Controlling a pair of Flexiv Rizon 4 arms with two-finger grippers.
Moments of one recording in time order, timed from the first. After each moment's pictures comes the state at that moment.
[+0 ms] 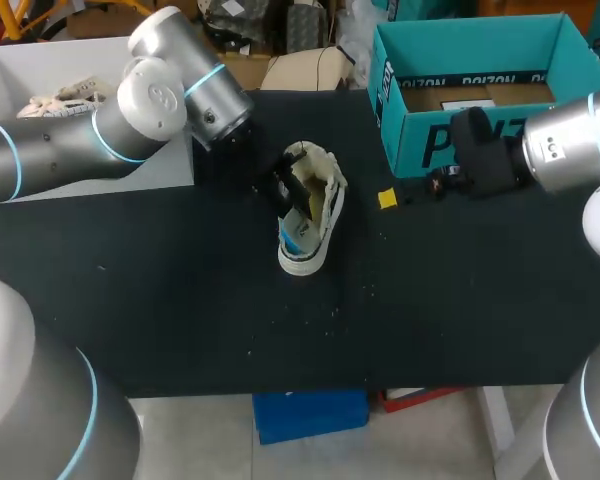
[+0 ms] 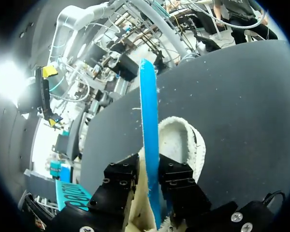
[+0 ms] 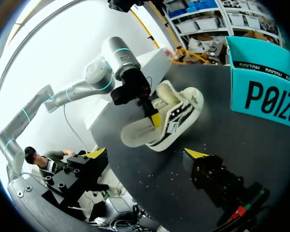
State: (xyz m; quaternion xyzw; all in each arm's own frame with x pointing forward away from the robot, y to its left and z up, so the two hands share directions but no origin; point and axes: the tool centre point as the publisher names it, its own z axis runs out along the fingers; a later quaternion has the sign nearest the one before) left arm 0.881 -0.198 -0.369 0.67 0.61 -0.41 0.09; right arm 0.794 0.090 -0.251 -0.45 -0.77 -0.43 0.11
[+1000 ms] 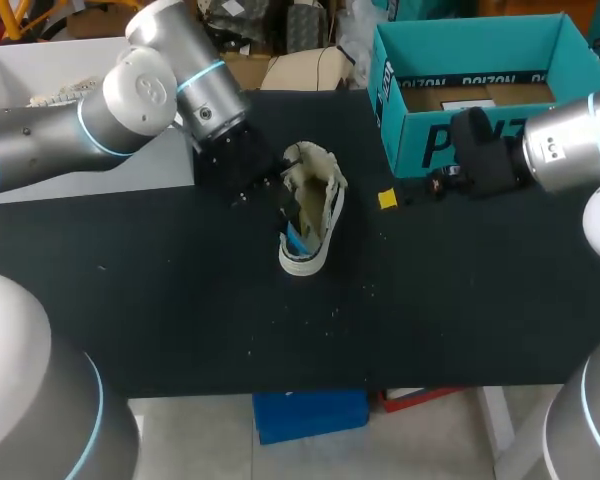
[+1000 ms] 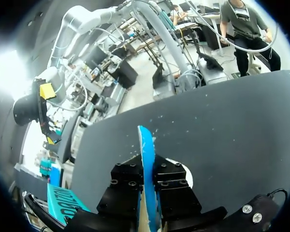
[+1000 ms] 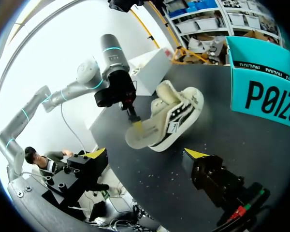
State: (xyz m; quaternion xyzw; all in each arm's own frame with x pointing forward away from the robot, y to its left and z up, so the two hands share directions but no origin) left arm 0.834 -0.183 -0.348 0.65 0.63 -0.41 0.03; right arm 0.794 0.090 -0.251 -0.45 -0.77 -0.43 0.11
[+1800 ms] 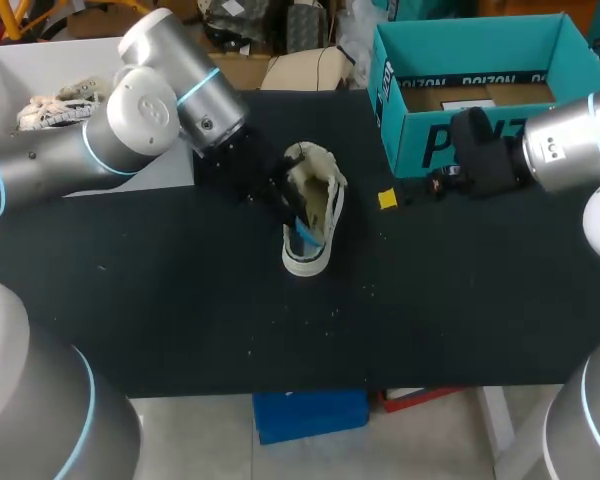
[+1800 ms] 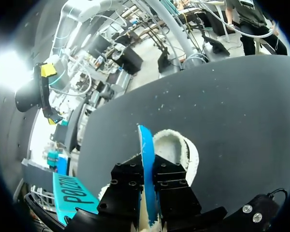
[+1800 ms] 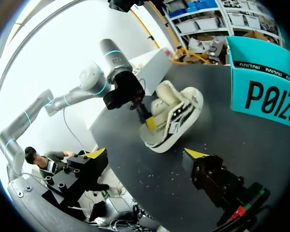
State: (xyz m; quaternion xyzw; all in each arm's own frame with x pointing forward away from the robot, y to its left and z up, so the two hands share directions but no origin) left arm 0.866 -0.194 -0.367 0.64 0.65 -0.39 0.09; right arm 0.794 0.090 -0.251 -0.45 -0.77 -0.43 0.11
